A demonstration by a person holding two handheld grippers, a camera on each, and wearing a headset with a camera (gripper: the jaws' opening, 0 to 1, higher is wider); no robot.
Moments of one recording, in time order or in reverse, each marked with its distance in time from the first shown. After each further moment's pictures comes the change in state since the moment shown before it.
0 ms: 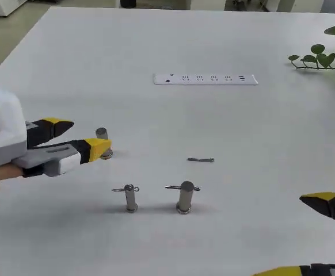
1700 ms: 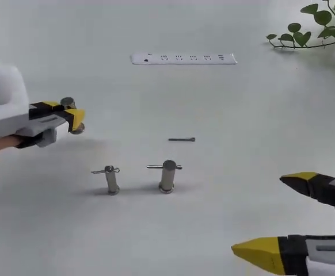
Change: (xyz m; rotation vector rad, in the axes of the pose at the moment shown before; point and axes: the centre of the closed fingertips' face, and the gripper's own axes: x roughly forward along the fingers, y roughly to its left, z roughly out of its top) left arm 0.008 0.008 0.004 -0.001 0.020 0.075; right arm -0.003 0.003 -0.002 0.018 -0.014 -0.047
